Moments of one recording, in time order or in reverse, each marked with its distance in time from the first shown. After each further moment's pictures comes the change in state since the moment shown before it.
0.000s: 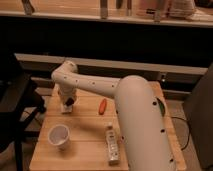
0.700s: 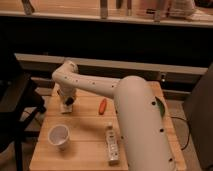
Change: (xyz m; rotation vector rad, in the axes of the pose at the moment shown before) arm 0.006 0.001 0.005 0.007 0.016 -0.026
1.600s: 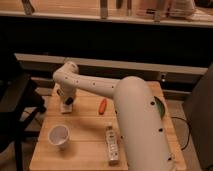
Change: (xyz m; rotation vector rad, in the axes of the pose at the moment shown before) arm 0.006 0.001 0.005 0.009 0.019 -0.028
